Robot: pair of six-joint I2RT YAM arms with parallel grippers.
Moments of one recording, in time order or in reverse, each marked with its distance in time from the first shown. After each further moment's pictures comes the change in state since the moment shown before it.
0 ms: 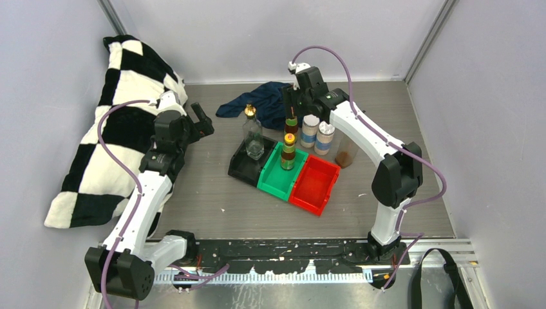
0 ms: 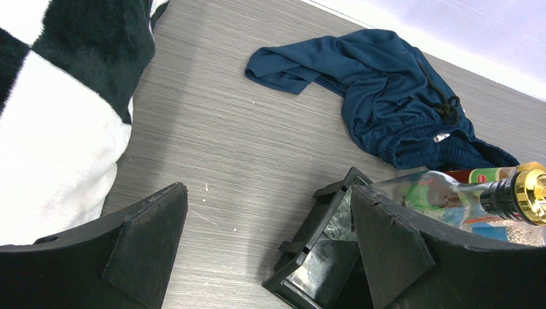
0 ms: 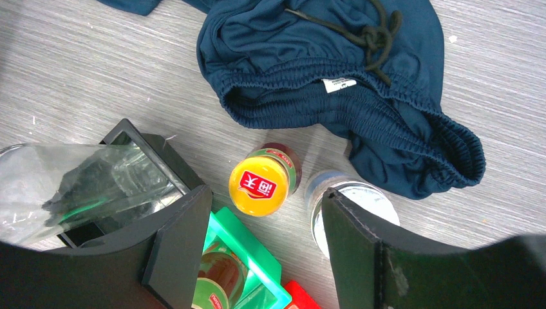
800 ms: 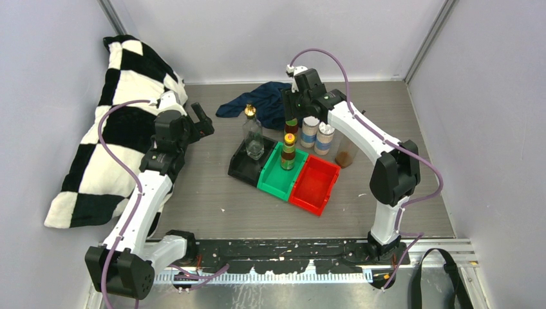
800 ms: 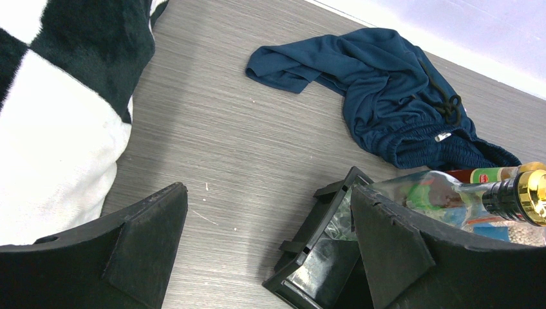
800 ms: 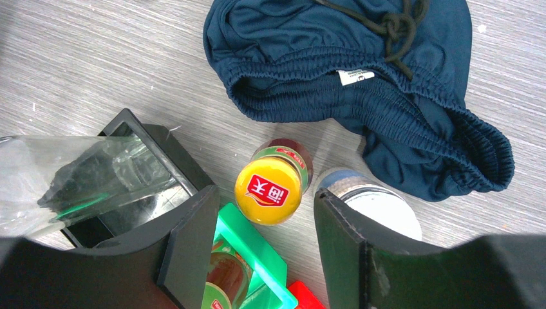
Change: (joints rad) left arm 0.000 0.004 0.000 0.000 0.000 0.000; right arm 0.000 0.024 -0.006 0.002 -0.036 0.000
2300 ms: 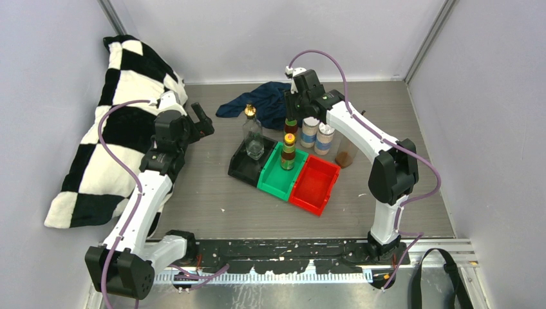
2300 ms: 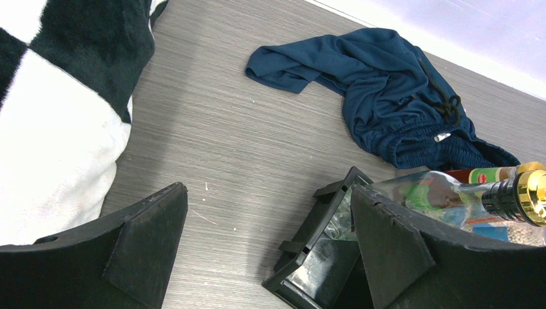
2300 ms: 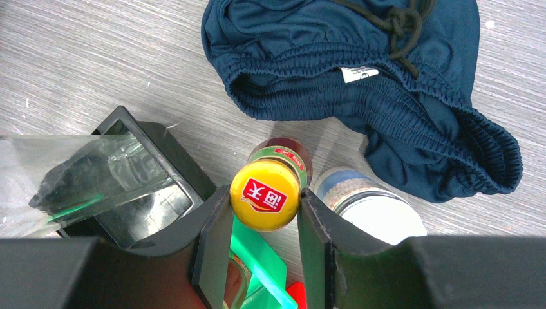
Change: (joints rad) left arm 0.000 0.000 0.000 0.000 0.000 -0.003; right arm 0.000 0.017 0.000 0.002 -0.004 -0.005
